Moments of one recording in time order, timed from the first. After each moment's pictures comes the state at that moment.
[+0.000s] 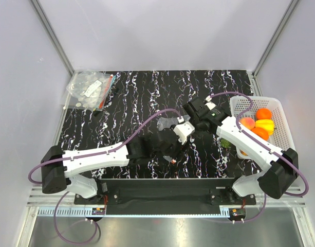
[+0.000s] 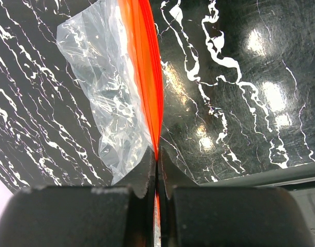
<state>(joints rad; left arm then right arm) -1.23 1.39 1.09 -0.25 -0.21 -0.20 0.70 1.39 1.26 -0.97 0.25 1.23</state>
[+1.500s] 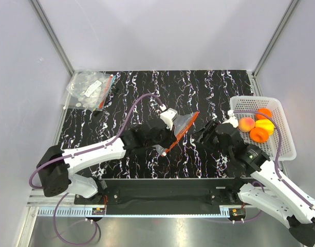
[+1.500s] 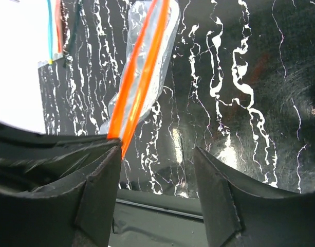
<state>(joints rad) -1.03 1.38 0.99 -0.17 -0.06 -0.42 0.71 0.74 0.79 -0.64 0.24 1.02</state>
